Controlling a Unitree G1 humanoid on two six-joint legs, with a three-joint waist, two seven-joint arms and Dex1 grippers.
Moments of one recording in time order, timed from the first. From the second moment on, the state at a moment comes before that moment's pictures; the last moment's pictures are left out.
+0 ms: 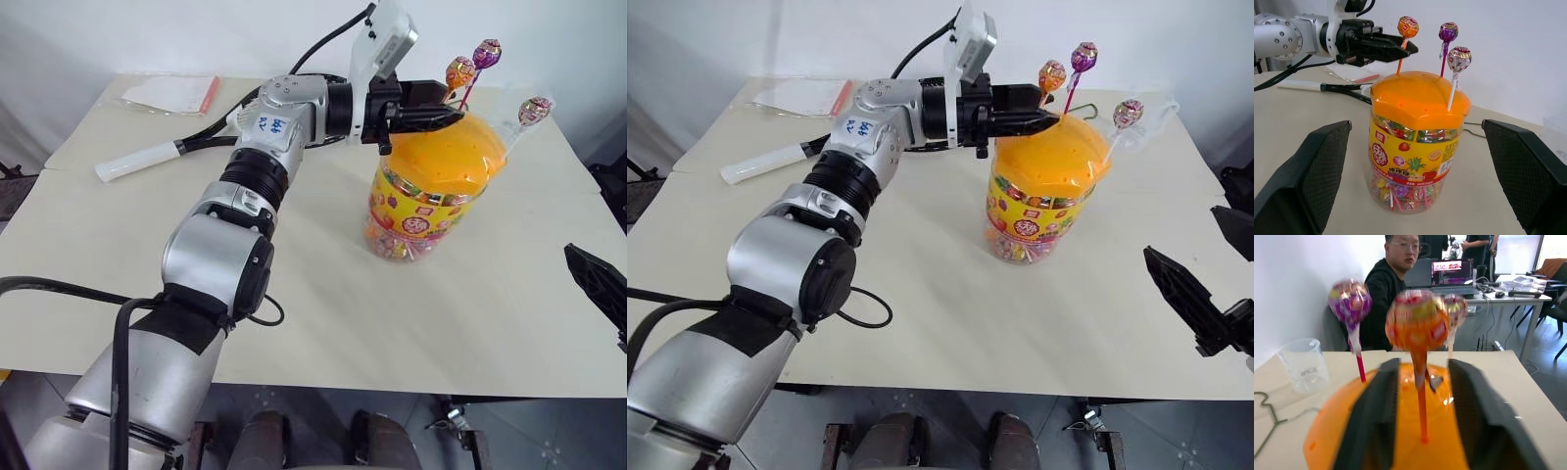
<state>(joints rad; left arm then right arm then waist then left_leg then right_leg) -1.65 0.07 0.06 1.24 -0.19 0.05 -1.10 0.42 -0.69 -1.03 -0.78 1.16 0.43 0.61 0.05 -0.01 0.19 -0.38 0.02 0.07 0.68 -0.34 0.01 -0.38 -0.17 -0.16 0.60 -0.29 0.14</state>
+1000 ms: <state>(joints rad) -1.69 0.31 0.05 1.16 -0.08 0.46 -0.82 0.35 -0.85 -0.97 -0.70 1.19 0.46 0.71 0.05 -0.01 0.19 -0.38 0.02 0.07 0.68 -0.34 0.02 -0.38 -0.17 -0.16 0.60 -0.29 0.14</state>
